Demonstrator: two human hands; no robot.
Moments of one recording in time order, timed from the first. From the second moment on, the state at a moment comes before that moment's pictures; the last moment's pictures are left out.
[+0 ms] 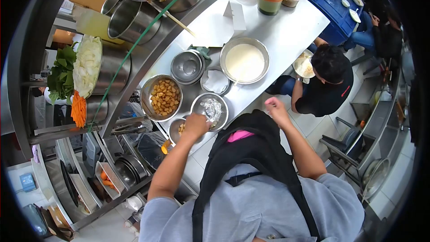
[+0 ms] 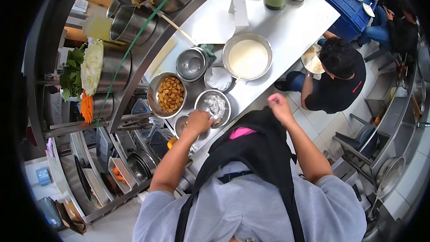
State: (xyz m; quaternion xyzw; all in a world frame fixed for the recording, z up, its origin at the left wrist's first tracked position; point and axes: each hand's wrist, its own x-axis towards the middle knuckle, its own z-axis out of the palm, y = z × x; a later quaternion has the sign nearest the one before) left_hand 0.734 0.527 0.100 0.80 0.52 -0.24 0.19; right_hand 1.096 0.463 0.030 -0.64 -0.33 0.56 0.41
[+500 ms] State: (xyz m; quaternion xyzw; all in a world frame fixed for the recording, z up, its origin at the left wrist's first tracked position) left_hand 0.739 0.518 0.103 0.77 0.56 -0.05 0.30; right_hand 1.022 0.552 0.085 -0.67 -0.38 0.49 0.39
